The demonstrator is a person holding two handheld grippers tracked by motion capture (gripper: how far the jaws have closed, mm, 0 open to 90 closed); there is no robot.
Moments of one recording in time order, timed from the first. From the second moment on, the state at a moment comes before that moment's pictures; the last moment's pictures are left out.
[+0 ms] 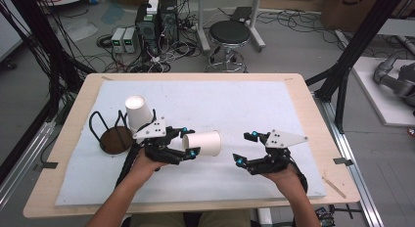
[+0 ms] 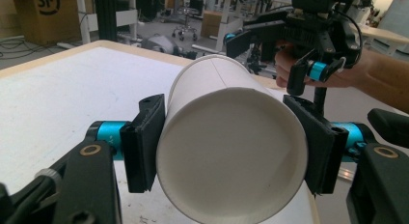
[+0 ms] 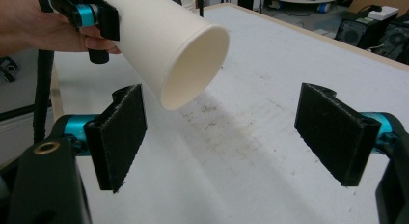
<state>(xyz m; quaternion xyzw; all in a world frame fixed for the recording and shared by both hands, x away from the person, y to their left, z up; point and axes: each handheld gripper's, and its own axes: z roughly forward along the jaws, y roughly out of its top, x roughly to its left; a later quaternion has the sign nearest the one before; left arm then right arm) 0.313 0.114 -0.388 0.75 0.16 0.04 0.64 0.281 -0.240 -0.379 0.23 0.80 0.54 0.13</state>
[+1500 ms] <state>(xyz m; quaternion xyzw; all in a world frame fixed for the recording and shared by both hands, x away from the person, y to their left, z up) 0.301 0.096 -0.392 0.73 0.07 -0.03 0.68 0.286 -0.207 -0.395 0.16 0.79 0.59 0.00</state>
